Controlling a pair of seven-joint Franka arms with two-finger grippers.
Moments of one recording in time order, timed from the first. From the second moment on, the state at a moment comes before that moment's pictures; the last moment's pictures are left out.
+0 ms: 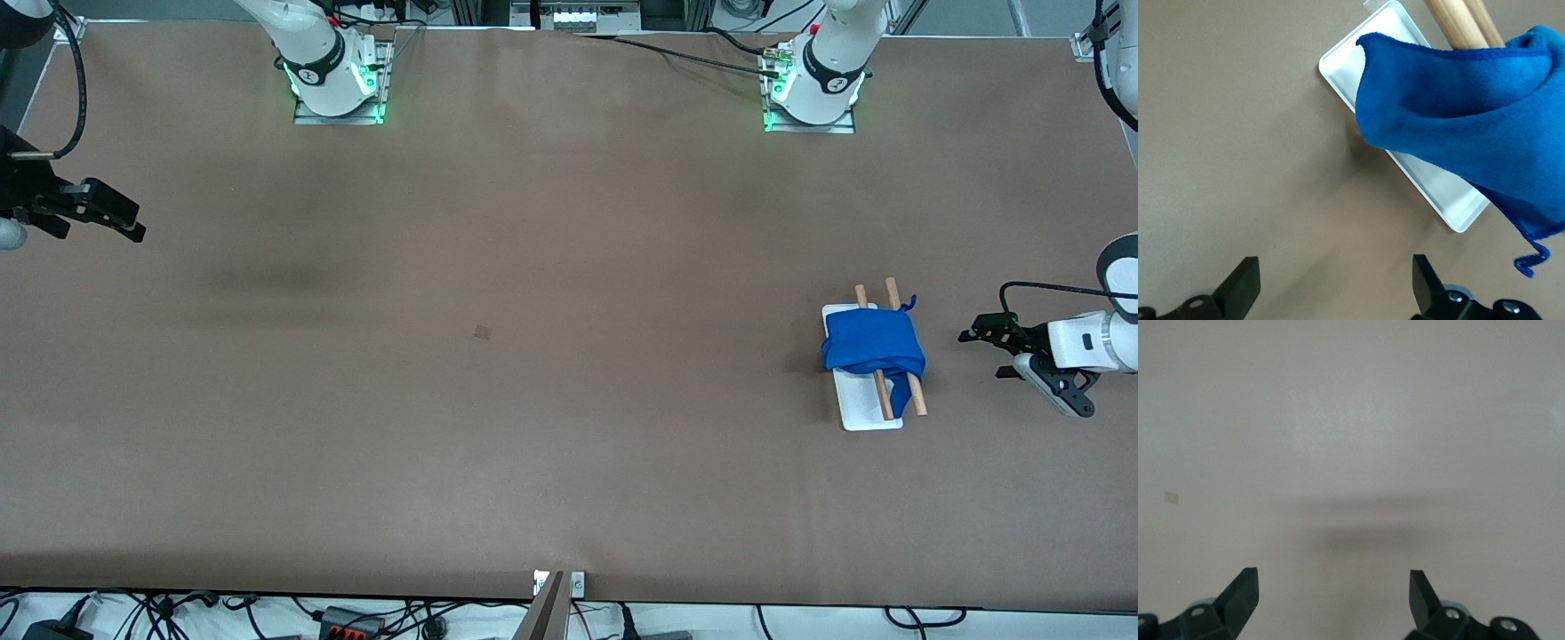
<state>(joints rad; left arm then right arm) 0.55 0.62 -0.24 -1.57 -0.06 1.96 1.02 -0.02 -0.03 -0.03 -1.71 -0.01 1.73 -0.01</state>
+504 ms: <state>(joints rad) 0.55 0.50 -0.24 -1.48 -0.06 1.74 1.02 -0.02 -0.03 -0.03 -1.71 -0.01 1.73 -0.01</state>
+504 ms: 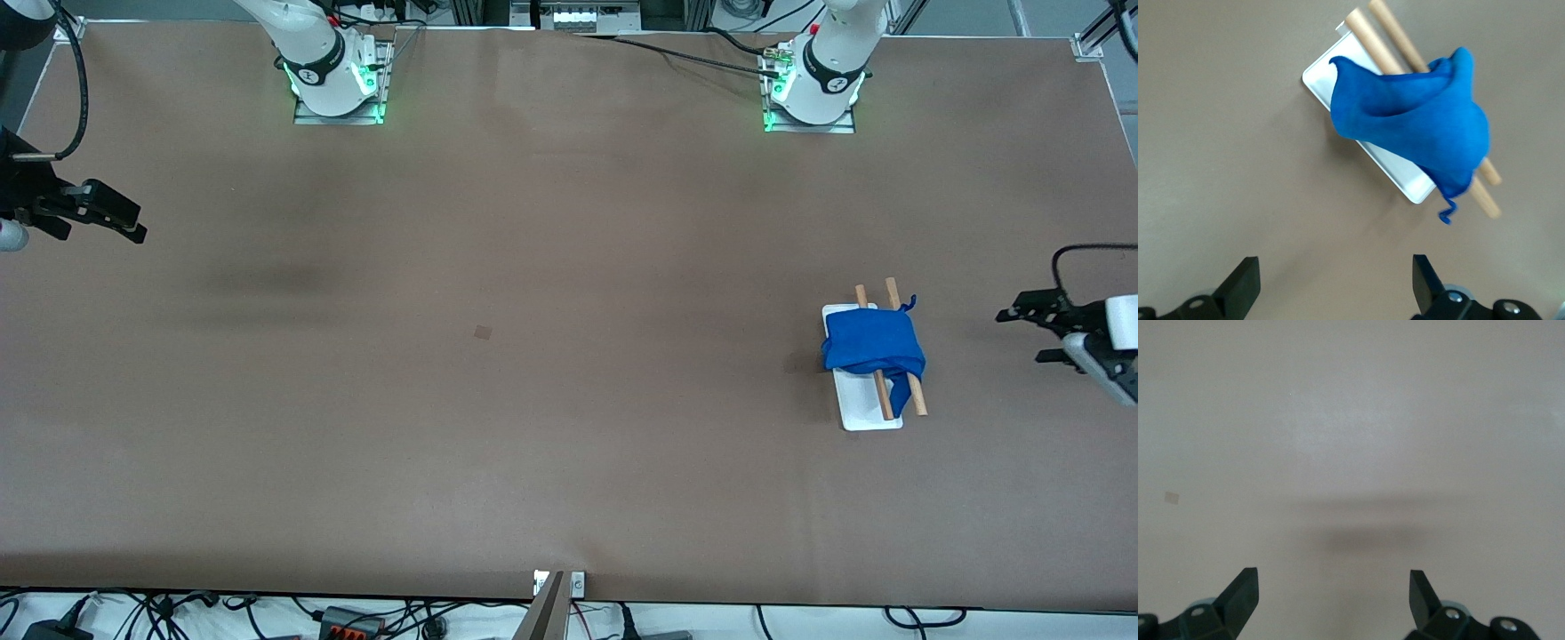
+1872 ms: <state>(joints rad) 0.20 0.10 -0.20 -1.57 -0.01 1.54 0.16 -0.01 -0.01 -0.03 -1.71 -0.01 1.73 -0.01</state>
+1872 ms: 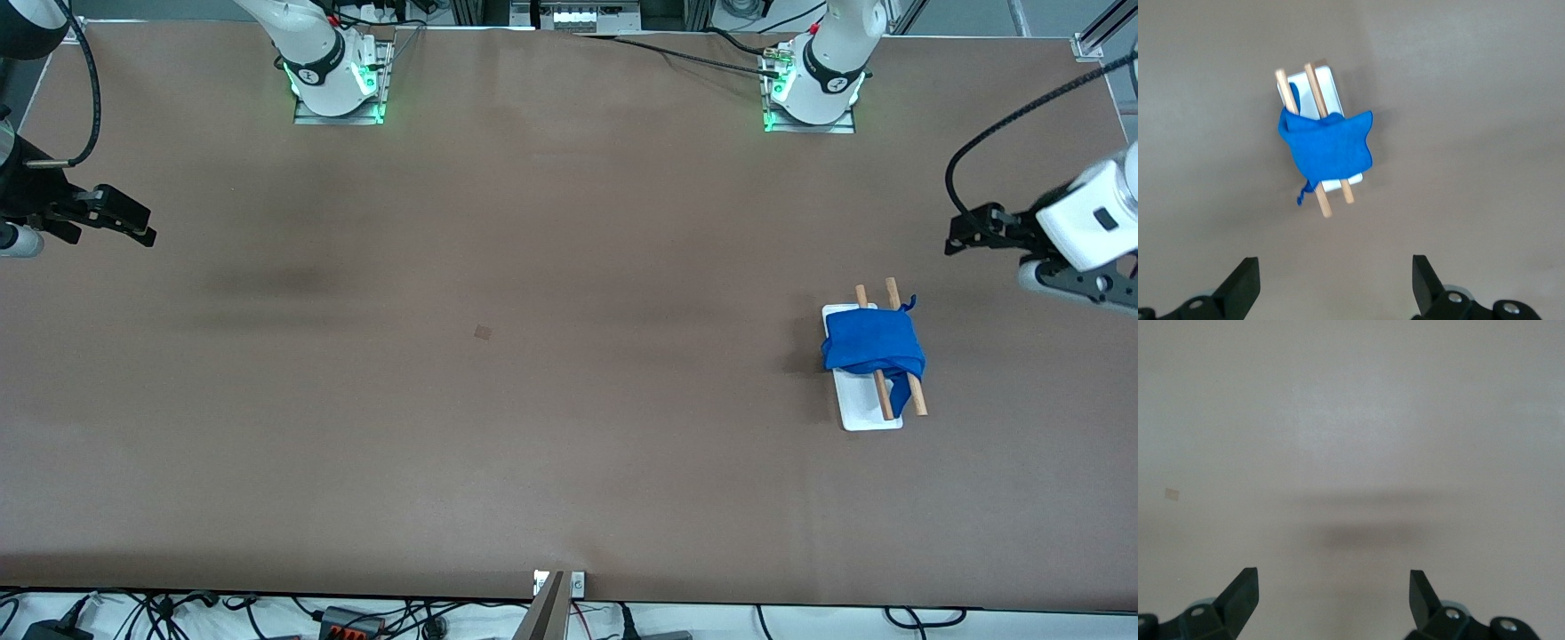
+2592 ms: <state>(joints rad) 0.12 -0.11 -0.17 -1.80 -0.02 1.62 -0.01 -0.01 -0.01 -0.03 -1.71 -0.01 1.73 -0.01</state>
